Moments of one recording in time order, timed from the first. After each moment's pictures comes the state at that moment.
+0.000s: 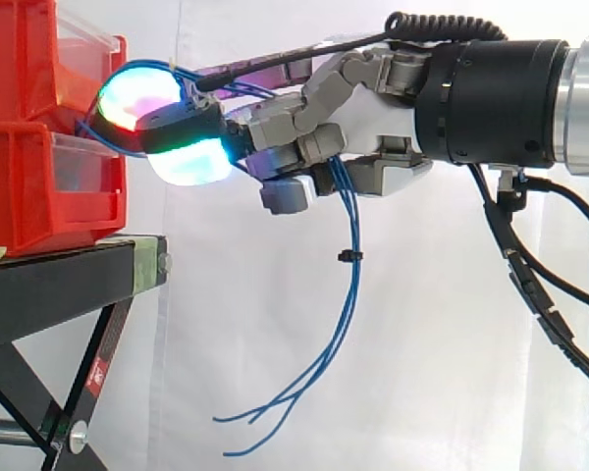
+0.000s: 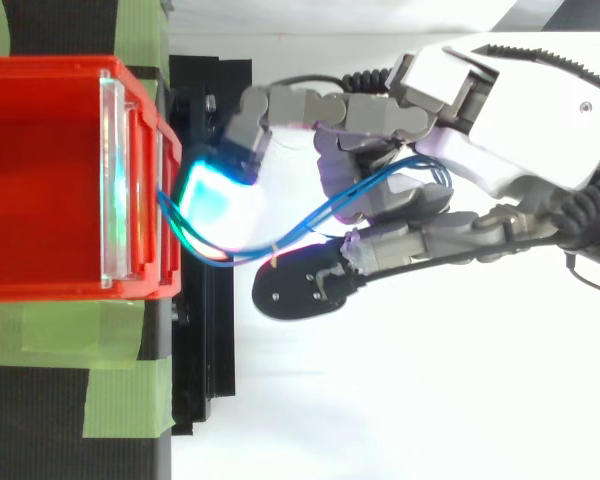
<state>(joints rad) 0.27 -1.97 -1.67 -2.48 -0.92 -0.37</state>
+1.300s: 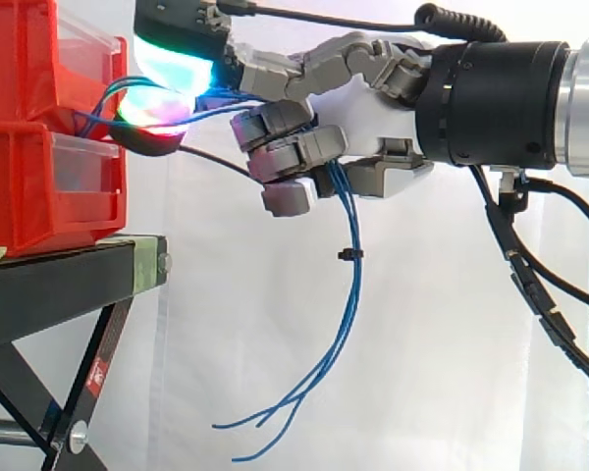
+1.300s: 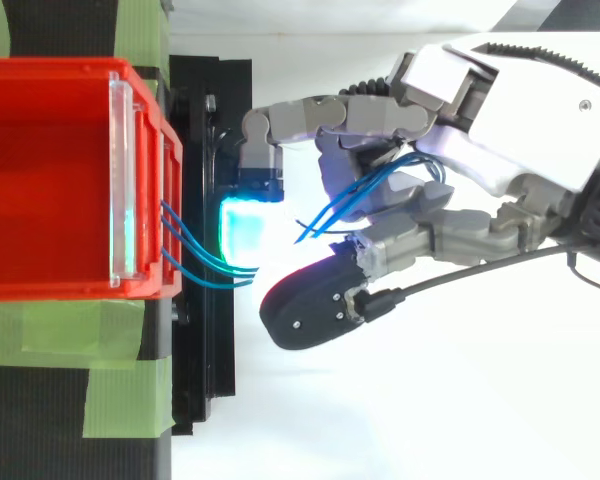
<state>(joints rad) 0.27 -1.97 -1.67 -2.49 -0.92 -0.37</state>
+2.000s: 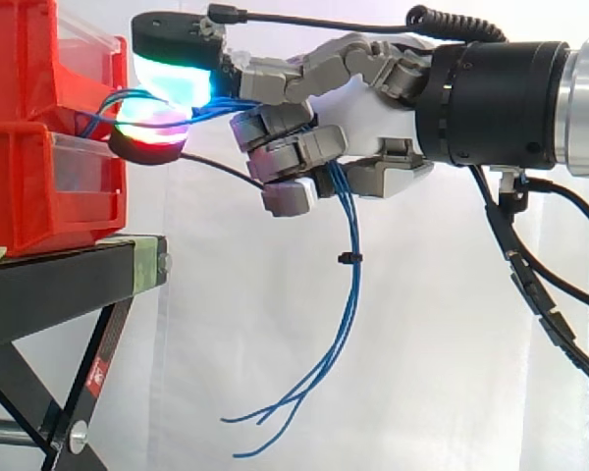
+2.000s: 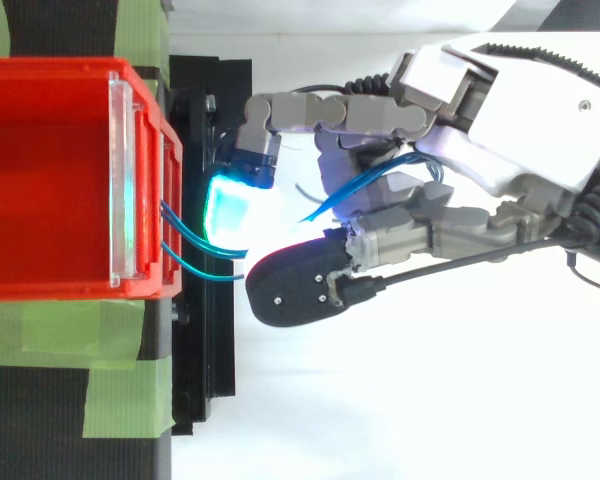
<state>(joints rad) 0.27 -1.97 -1.67 -2.49 -0.92 -0.37</state>
